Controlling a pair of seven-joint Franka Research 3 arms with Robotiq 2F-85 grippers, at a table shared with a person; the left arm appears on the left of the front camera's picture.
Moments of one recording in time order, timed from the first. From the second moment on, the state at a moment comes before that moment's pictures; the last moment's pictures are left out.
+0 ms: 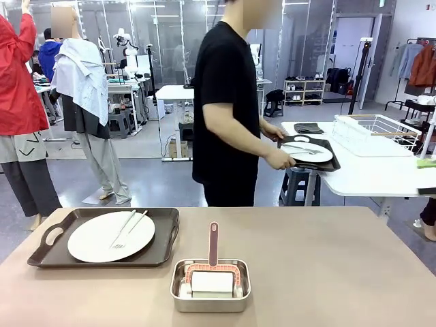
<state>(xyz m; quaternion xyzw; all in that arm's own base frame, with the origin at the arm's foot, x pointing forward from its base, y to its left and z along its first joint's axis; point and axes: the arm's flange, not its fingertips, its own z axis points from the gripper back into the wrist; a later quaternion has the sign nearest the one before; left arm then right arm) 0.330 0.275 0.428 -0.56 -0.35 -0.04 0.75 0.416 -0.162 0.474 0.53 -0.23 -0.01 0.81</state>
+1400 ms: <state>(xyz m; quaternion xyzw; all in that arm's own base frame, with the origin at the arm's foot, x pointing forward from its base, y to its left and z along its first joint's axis) 0.329 0.276 0.428 -0.56 -0.35 -0.04 0.75 0.476 0.179 0.451 0.38 -0.12 0.35 0.85</state>
